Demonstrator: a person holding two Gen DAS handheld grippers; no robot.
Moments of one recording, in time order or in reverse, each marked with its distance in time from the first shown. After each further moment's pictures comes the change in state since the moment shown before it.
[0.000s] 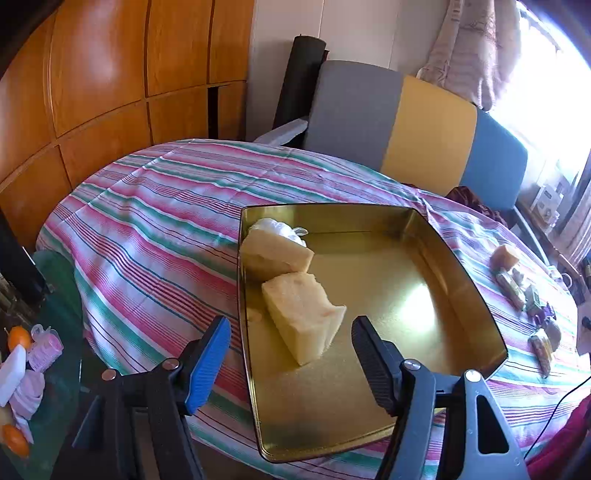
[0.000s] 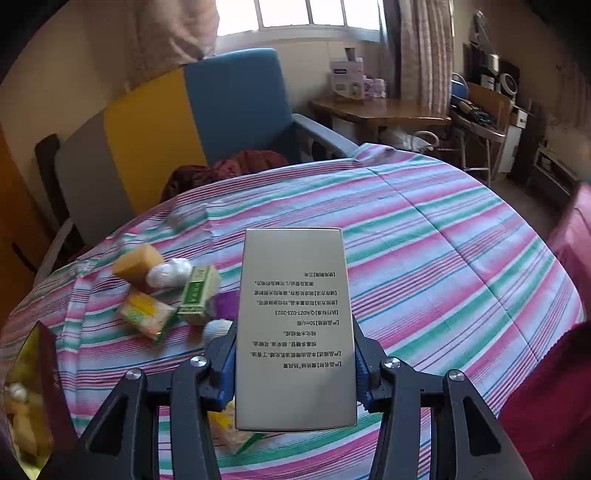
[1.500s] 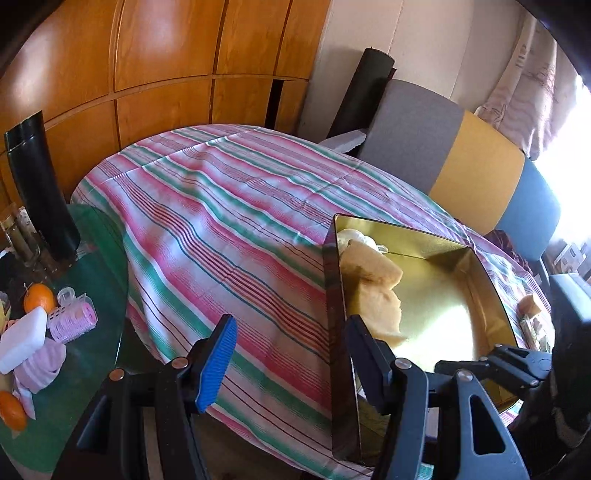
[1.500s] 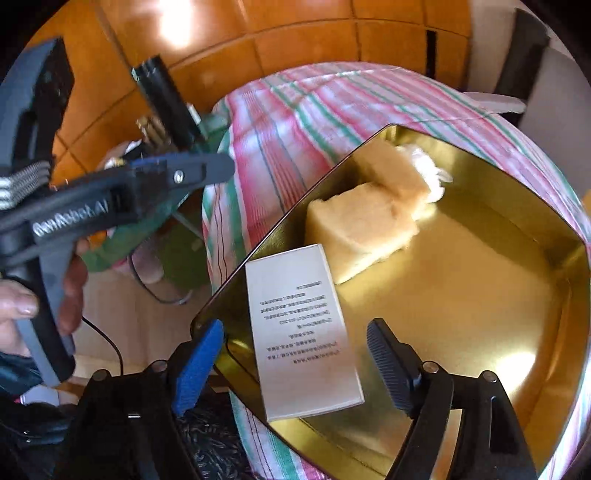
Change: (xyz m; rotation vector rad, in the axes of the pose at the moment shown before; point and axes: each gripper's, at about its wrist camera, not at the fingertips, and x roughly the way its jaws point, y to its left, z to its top) left arm -0.003 0.084 -0.003 -0.195 -0.008 0.069; right arm -0.056 0.444 -0.247 -1.197 0.428 0.954
